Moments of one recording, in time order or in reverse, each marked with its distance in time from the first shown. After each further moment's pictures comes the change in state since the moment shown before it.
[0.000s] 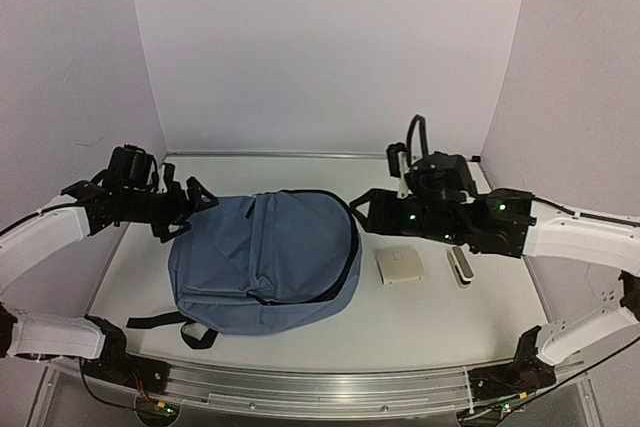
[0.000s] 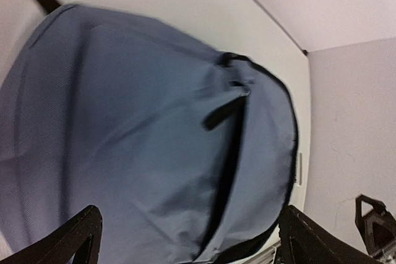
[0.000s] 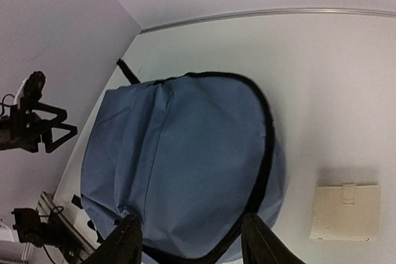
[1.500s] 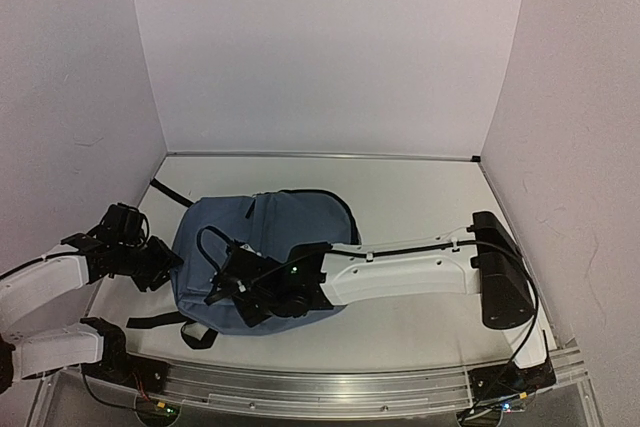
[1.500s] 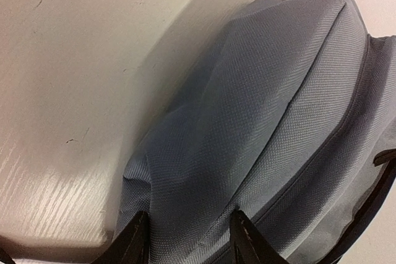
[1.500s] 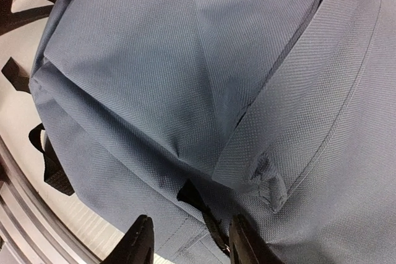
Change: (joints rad) left arm 0.109 -0.175 -0.390 -0.001 -0.168 -0.249; right arm 0.360 0.919 0.784 -0.368 0.114 -0.098
